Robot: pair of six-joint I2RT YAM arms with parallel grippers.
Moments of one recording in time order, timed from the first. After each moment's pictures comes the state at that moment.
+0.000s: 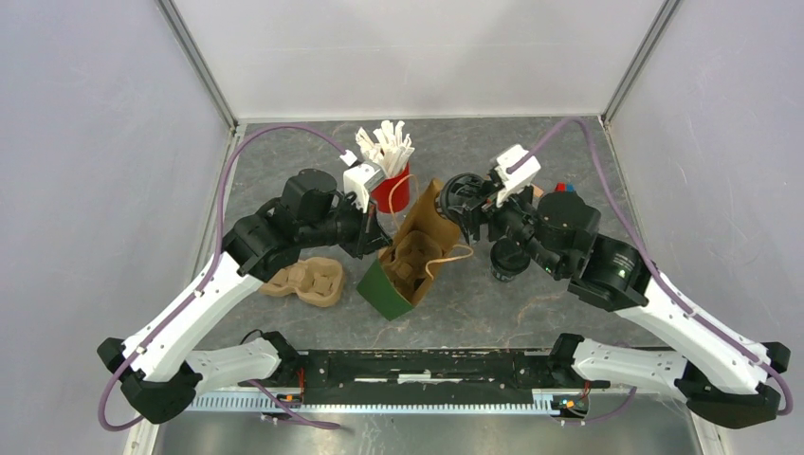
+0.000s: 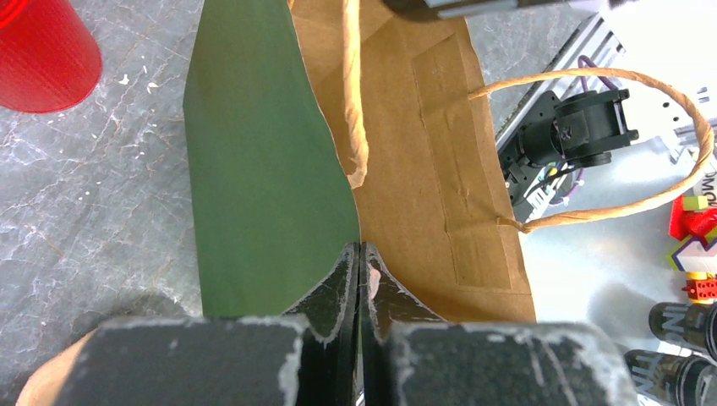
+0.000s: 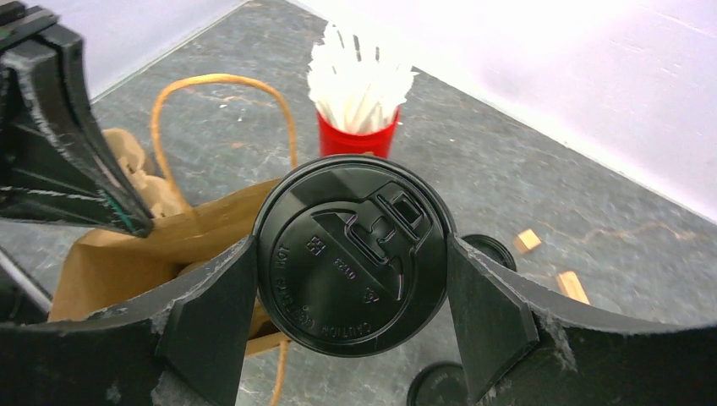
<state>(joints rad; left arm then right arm) -0.76 1.05 1.26 -0.77 0.27 -0.26 0.99 0.92 1.25 -0.50 0.40 0.01</state>
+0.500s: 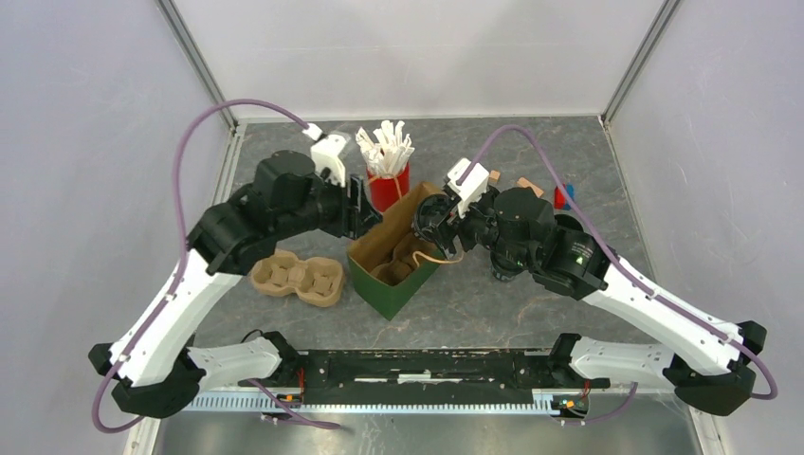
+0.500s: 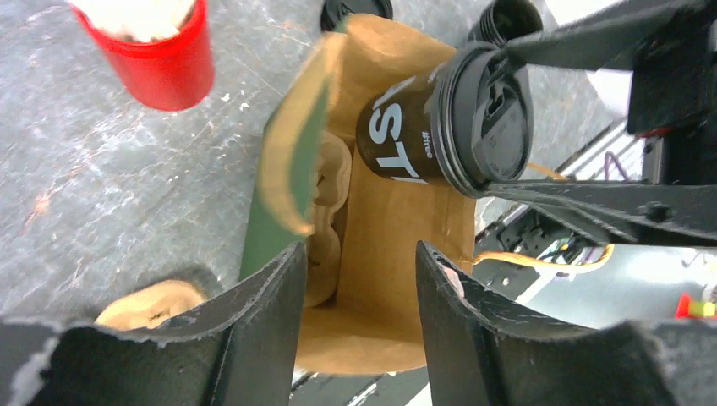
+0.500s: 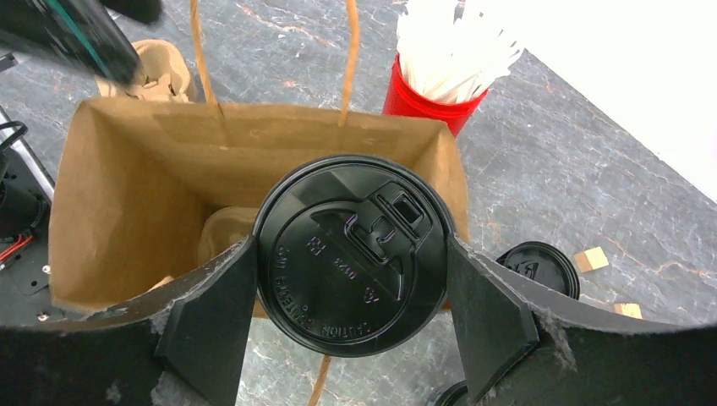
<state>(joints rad) -0.76 1.09 1.48 -0.91 0.06 -0.33 0.99 1.05 1.20 -0.46 0.18 -0.04</state>
